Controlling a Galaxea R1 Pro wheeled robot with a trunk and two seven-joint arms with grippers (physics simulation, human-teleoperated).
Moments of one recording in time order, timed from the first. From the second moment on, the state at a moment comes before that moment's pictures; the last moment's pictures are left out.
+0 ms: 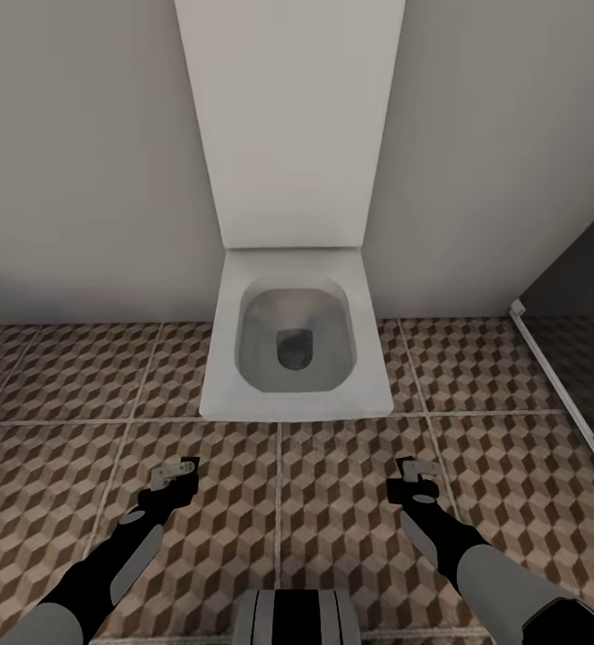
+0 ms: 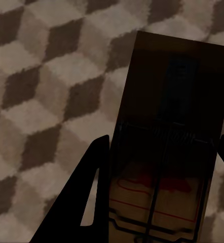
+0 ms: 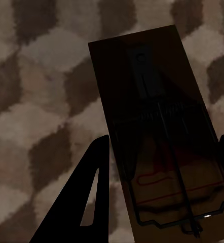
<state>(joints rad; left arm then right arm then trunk) -0.52 0.19 -0.36 -0.77 0.57 0.10 0.26 -0.74 -0.05 0.47 -0.33 -0.45 0.04 -0.30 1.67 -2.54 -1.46</state>
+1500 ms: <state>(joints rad) -0.52 0.19 -0.36 -0.77 0.57 0.03 0.26 -0.74 -0.05 0.47 -0.33 -0.45 0.04 -0.29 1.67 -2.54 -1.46</state>
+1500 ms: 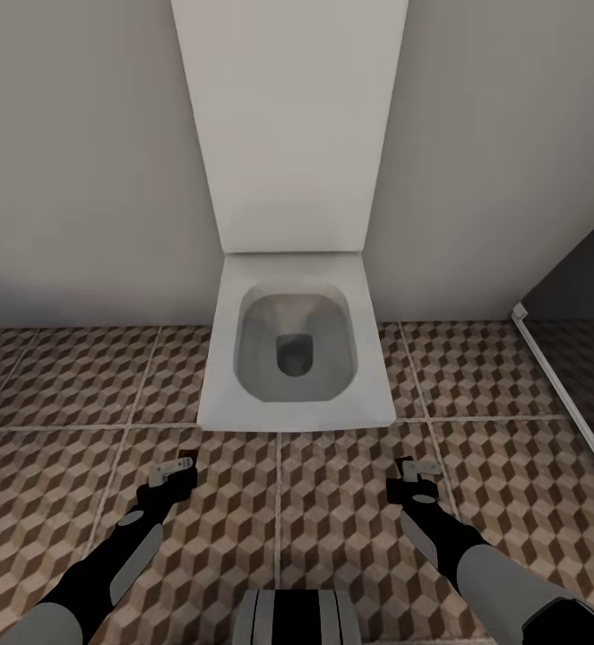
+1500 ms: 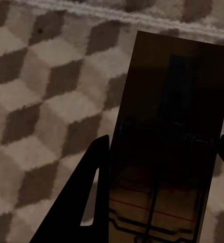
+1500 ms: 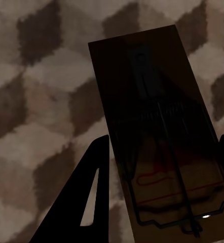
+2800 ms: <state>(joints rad) -0.52 0.19 -0.36 -0.77 0.57 0.03 0.26 -0.74 -0.05 0.47 -0.33 -0.45 0.04 -0.30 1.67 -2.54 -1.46</state>
